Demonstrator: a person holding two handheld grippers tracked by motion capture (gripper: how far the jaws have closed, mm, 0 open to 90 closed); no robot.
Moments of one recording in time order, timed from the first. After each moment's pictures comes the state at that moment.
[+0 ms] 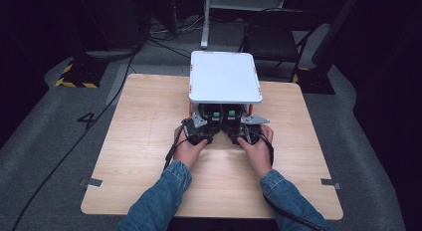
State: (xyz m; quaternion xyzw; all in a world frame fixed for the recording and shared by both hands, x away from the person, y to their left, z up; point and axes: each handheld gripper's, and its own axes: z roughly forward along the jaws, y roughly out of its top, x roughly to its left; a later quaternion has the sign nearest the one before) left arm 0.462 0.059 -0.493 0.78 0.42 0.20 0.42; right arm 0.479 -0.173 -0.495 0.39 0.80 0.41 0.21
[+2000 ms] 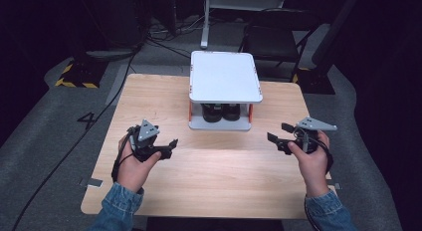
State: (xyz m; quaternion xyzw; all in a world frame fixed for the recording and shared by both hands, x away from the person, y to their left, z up) left arm 0.359 0.190 -0.409 0.79 0.41 0.22 0.41; right arm 0.394 -0.288 -0.392 0.41 0.76 0.47 0.20
